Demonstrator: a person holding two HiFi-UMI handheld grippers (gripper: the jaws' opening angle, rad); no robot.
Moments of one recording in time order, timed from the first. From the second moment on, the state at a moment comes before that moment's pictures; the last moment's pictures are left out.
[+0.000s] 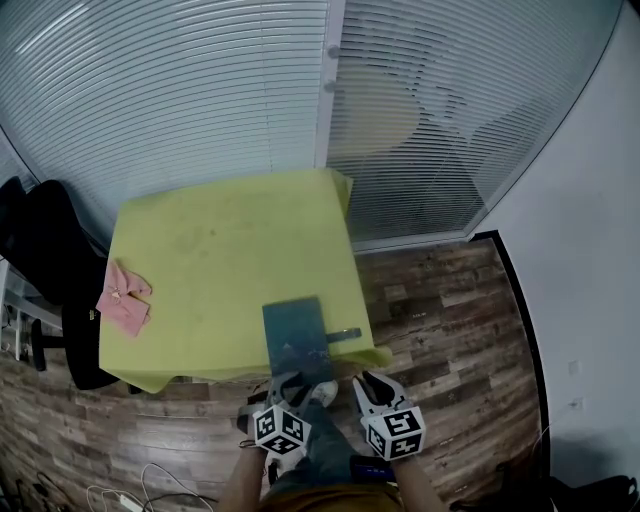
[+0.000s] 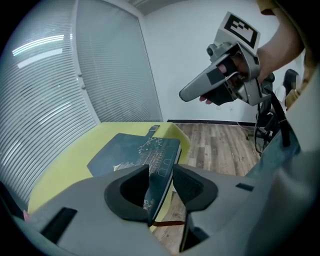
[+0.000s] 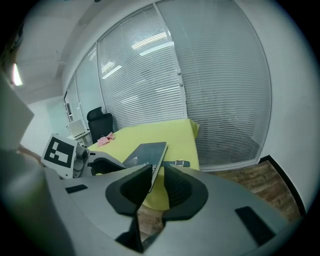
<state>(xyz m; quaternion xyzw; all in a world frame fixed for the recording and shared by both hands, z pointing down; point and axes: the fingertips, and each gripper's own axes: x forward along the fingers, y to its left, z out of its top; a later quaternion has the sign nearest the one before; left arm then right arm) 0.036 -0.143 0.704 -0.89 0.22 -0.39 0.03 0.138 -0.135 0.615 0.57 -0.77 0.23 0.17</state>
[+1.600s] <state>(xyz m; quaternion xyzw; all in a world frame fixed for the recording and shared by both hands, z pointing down) 0.015 -0.142 0.656 -0.88 0.30 -0.36 0.05 0.124 -0.122 0.582 0.56 -0.79 0.19 0.15</state>
